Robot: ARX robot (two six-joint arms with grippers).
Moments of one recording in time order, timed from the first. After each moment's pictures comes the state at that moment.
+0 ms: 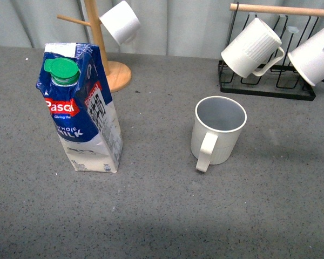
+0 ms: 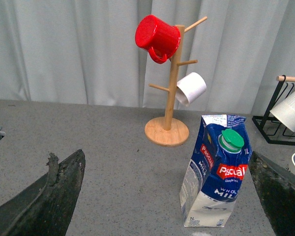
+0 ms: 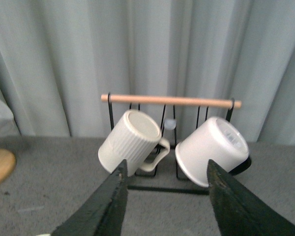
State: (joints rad) left arm 0.00 0.00 0.02 0.00 0.00 0.00; right arm 0.20 1.56 0.38 1.17 0.20 0.01
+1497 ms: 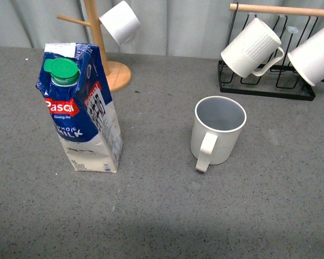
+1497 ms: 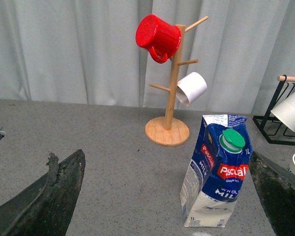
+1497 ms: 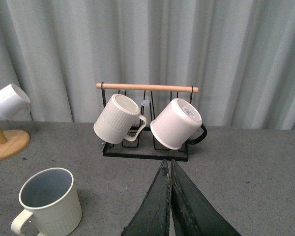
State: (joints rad) left arm 0.00 0.00 0.02 0.00 0.00 0.00; right arm 0.00 0.43 0.00 0.43 0.00 0.00
